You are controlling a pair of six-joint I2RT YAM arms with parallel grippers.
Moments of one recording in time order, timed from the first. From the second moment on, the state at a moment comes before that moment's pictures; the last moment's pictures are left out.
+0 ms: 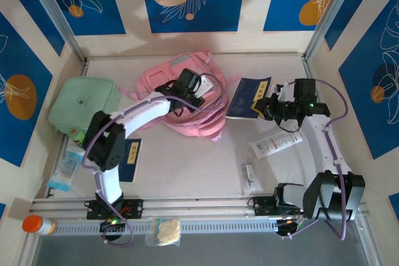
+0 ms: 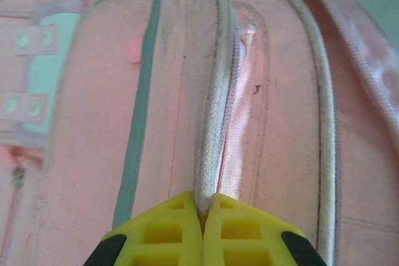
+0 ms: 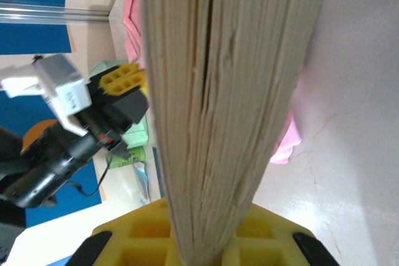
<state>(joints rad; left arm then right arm) -0.68 1.82 1.46 -0.46 -0.09 0.29 -0.10 1.21 1.01 -0.76 -0.83 0.61</state>
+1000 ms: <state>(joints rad) -0.55 1.58 1.48 -0.52 -0.02 0.16 0.39 1.77 1.15 -0.32 -0.77 0.80</state>
